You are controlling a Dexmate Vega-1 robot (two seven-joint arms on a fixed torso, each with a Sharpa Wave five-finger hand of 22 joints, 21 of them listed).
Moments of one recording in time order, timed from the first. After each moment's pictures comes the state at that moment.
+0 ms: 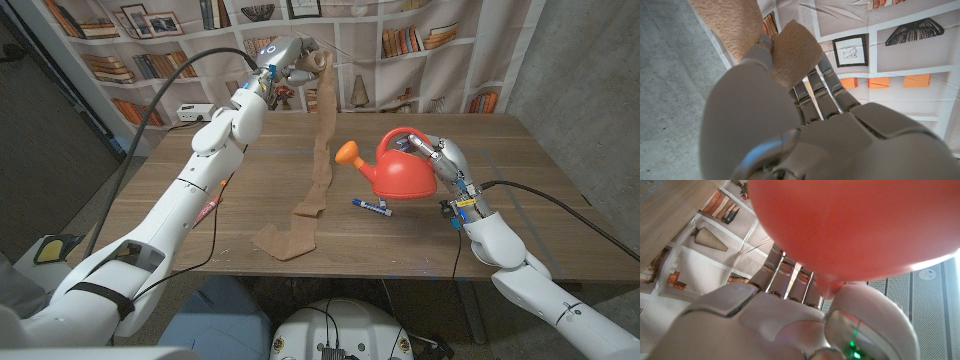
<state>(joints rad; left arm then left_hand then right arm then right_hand) 0.60 0.42 0.34 -1.67 0.84 -0.09 0.14 1.26 -0.01 0.36 -0.15 0.19 0.61 -0.08 0.73 0.56 0.68 -0.13 0.62 0.60 0.75 -0.11 0.47 0.66 0.44 -0.05 0.98 0.45 -1.18 -0.71 -0.34 -1.64 0.26 0.85 -0.13 0.60 0.17 0.55 -0.01 0.18 0.87 -0.14 0.23 0.54 0.81 -0.14 0.68 0.68 0.84 -0.10 0.53 1.15 0.41 -0.05 1.04 0.19</state>
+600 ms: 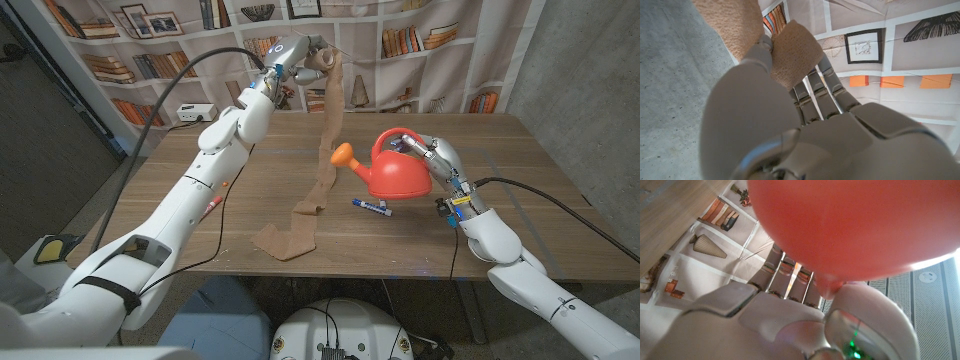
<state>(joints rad) 0.57 0.40 0.36 -1.63 0.82 -0.15 0.17 1.26 -0.01 0.36 -0.15 0.19 0.60 -0.08 0.72 0.55 0.68 -0.13 0.62 0.59 0.75 -0.10 0.46 0.66 0.44 -0.04 1.00 0.43 -1.15 -0.69 -0.35 -1.63 0.27 0.83 -0.08 0.60 0.16 0.55 -0.01 0.18 0.88 -0.15 0.23 0.54 0.81 -0.14 0.68 0.68 0.84 -0.10 0.53 1.15 0.41 -0.05 1.04 0.19</state>
